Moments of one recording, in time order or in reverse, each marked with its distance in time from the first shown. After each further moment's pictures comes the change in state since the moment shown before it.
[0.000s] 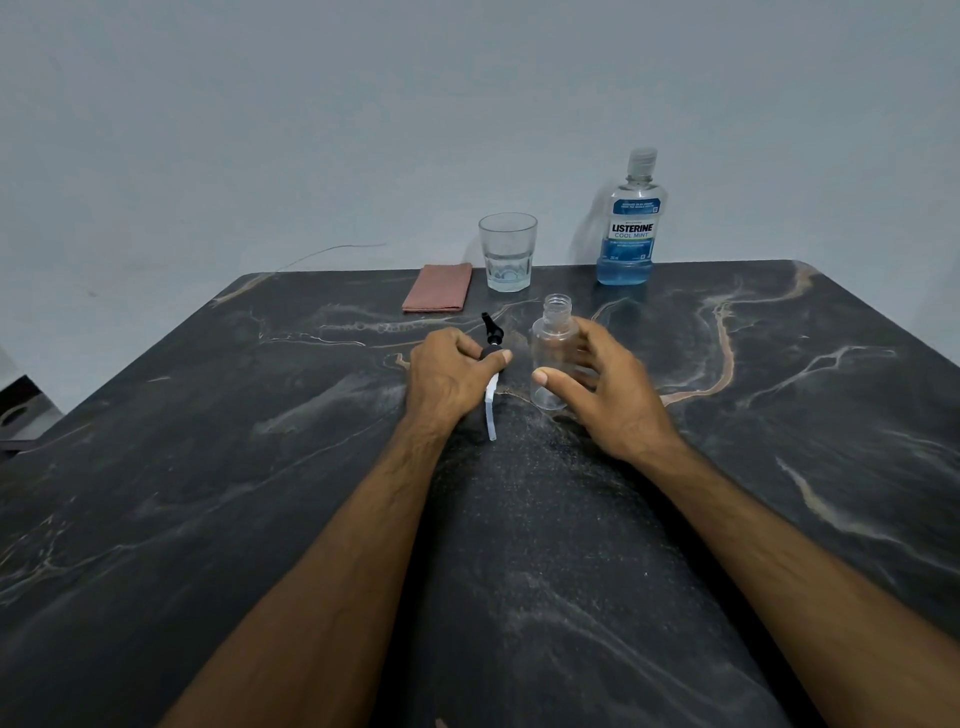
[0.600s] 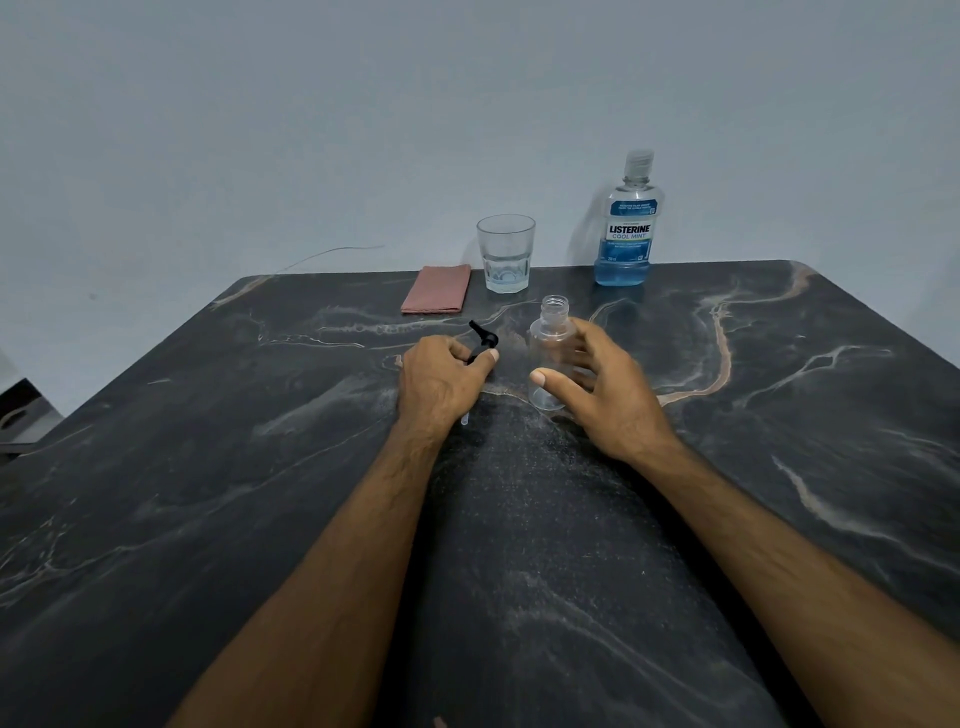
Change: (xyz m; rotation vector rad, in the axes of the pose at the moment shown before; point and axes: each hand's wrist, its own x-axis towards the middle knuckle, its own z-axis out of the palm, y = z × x) left_hand -0.002 -0.003 -0.005 0.044 0.009 0.000; right_hand 0.001 0.004 0.001 -0.008 0.000 0.007
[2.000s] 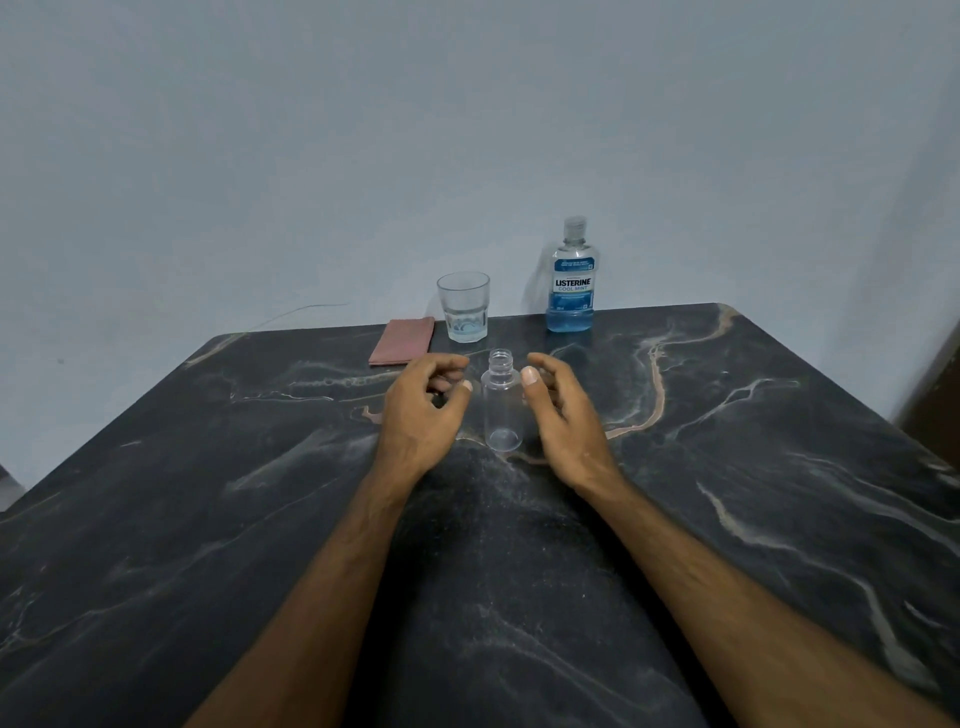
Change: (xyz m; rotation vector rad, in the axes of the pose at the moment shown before) left_hand -0.026 0.028 -0.009 -0.289 -0.003 0.353; right_hand -0.003 -0.001 -0.003 0.214 0.173 0.082
